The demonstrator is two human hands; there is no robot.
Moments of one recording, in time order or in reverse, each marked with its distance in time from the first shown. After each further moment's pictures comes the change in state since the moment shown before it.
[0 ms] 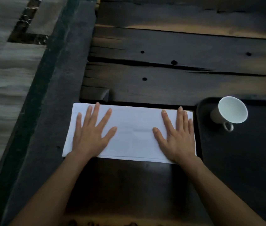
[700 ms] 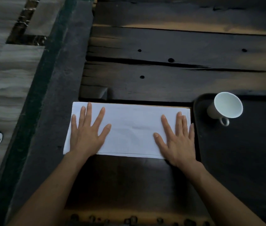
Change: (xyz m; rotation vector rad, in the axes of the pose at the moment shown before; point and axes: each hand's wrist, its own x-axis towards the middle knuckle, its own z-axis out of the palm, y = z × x) left_hand -0.011 0.001 -0.010 -0.019 -0.061 -0.110; right_hand -0.028 0.007 -0.003 0.000 -0.071 -0.029
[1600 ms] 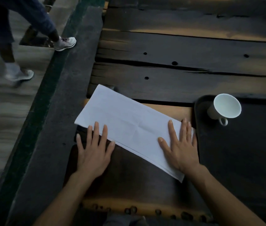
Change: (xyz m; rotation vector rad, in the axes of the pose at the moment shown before) left_hand -0.081 0.021 -0.001 0.023 -0.167 -0.063; right_hand -0.023 0.011 0.004 0.078 -0.059 0.031
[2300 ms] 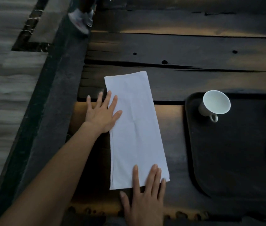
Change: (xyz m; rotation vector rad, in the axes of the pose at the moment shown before) left_hand 0.132 0.046 -0.058 0.193 -0.031 0.178; right_hand -0.146 -0.100 0.036 -0.047 -0.067 0.066
